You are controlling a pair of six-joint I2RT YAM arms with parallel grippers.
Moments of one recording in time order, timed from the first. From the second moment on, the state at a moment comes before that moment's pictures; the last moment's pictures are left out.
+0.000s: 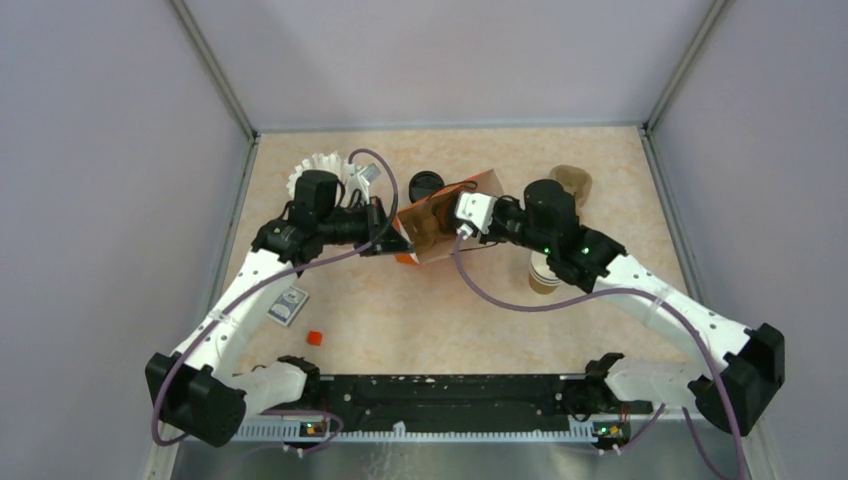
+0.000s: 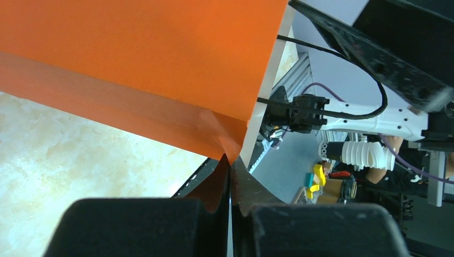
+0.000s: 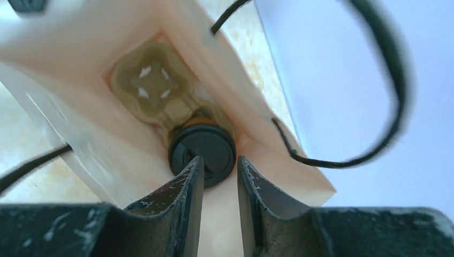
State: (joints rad) left arm -0.37 1.14 1.06 -0.55 0.74 -0.56; right arm 0.74 1.16 1.00 -0.17 -0.18 -0.81
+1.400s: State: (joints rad) left arm -0.29 1.39 1.31 -0.67 0.65 -0.77; right arm 0.66 1.24 1.35 -0.45 0.26 0.02
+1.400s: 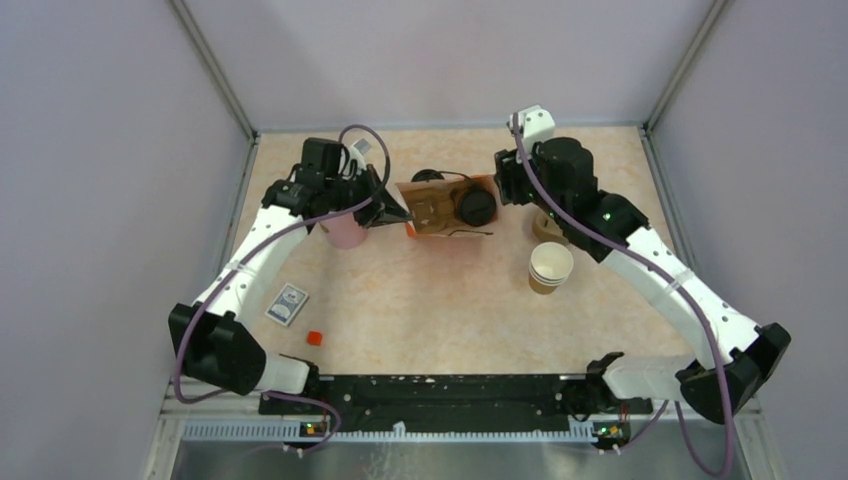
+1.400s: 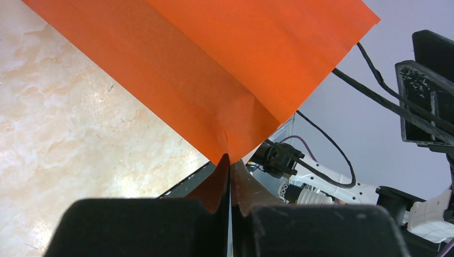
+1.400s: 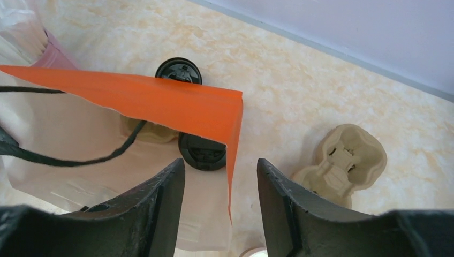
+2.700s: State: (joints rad) left arm -0.29 1.41 1.34 -0.67 0.68 -0.76; right arm 0.57 1.23 1.15 -0.43 0.17 0.08
